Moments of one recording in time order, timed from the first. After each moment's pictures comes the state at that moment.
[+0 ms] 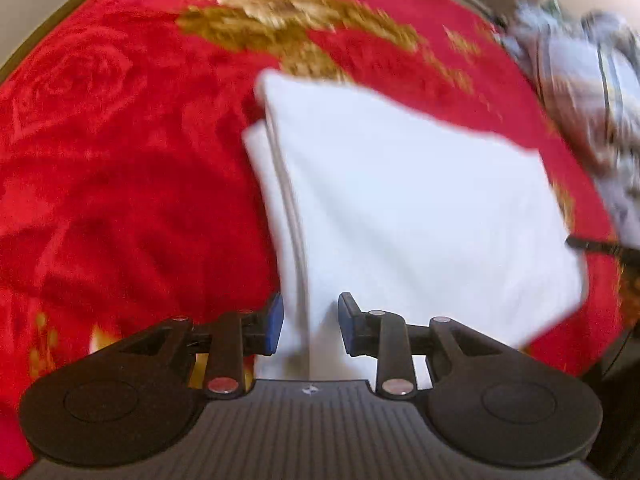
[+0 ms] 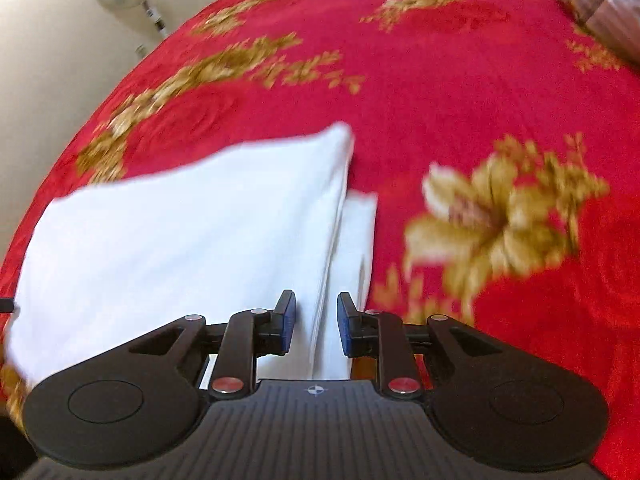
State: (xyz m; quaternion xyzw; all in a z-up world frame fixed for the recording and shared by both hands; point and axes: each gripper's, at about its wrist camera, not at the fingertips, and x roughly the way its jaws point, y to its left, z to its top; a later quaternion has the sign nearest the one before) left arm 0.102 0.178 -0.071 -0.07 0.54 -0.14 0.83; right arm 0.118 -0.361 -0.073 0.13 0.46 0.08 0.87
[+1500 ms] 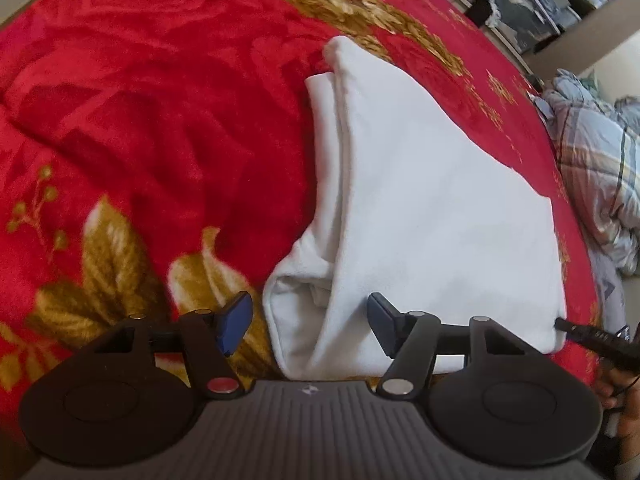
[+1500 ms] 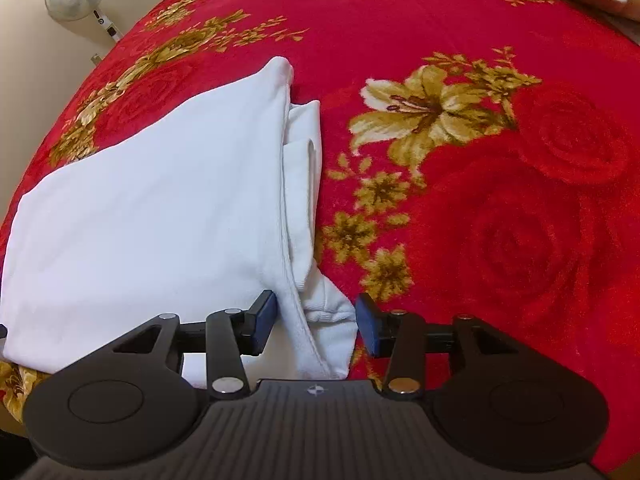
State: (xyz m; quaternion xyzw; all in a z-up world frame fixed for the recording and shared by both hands) left arm 0.065 0.203 -0.100 -0.20 0.53 -0.08 0.82; right arm 0.054 -0.362 -0.092 0.17 0.49 0.01 0.86
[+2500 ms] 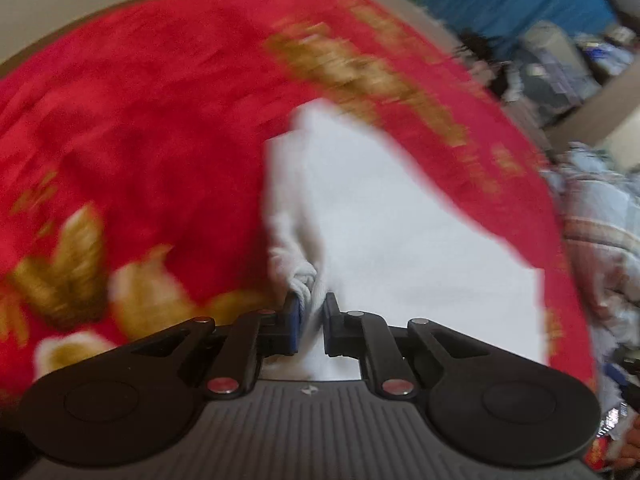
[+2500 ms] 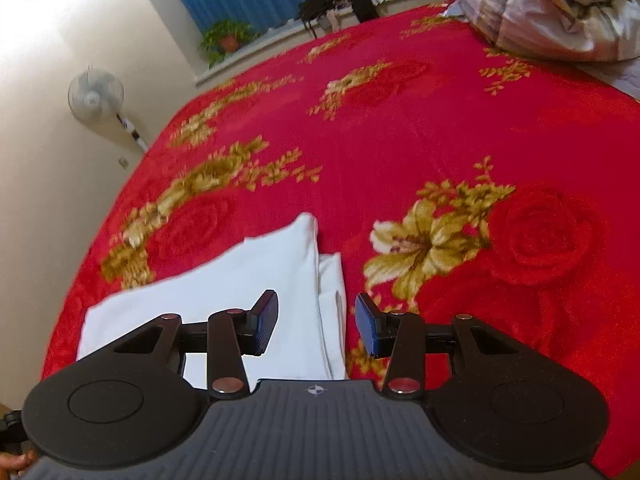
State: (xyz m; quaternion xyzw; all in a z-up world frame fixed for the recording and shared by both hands) left arm 0.045 0.145 -0.045 -0.24 0.44 -0.02 0.86; right arm 0.037 -0.402 0.006 0.24 0.35 0.00 0.91
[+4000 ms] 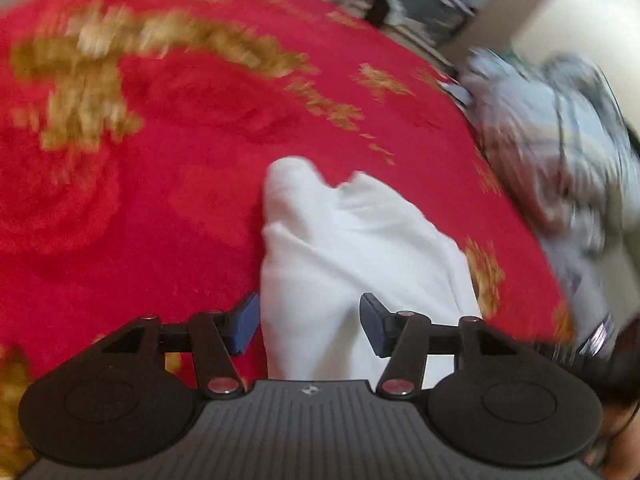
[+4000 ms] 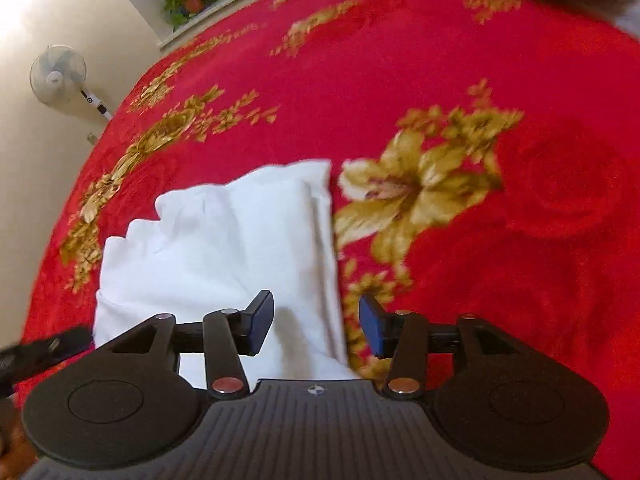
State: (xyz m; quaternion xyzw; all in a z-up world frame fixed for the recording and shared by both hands) left arm 0.178 -0.054 -0.092 -0.19 0.47 -0.17 0.84; right arm 0.096 -0.405 -0.079 0.27 0.43 -0.01 0.87
